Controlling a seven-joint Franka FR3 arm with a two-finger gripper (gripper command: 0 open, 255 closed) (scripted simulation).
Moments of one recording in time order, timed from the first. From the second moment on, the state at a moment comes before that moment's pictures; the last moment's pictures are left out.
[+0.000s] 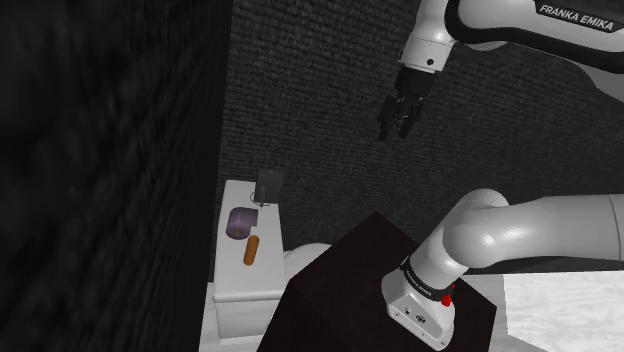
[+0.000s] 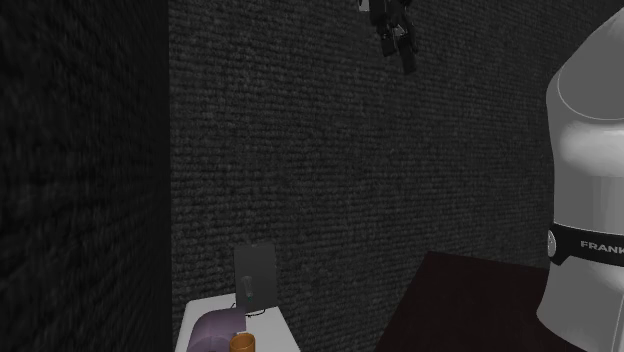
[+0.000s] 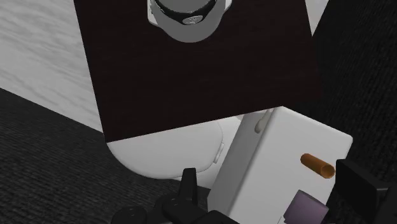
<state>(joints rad) 0.00 -0.81 0.01 -2.42 0.05 1.46 0.15</state>
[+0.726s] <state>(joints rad) 0.02 -0.52 -0.06 -2.42 0.01 1.71 -0.01</state>
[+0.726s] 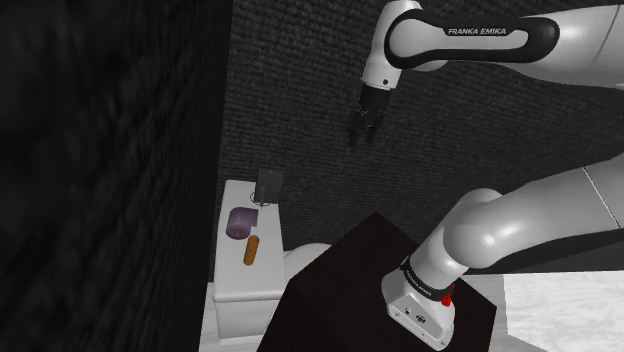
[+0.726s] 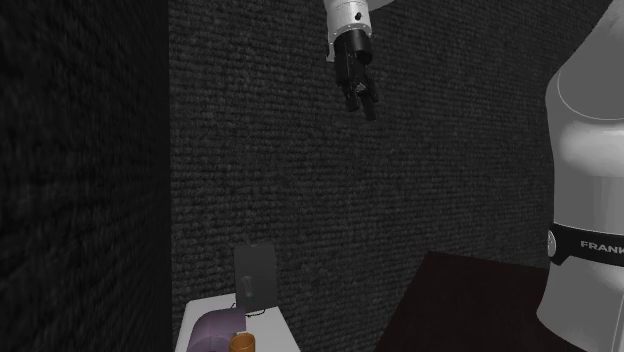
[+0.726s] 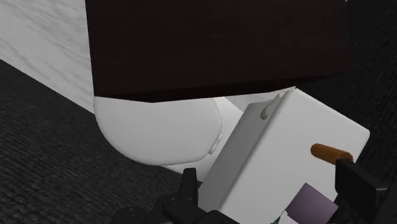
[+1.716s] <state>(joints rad) 0.04 0.09 -0.10 -2.18 0.03 2.03 -0.26</state>
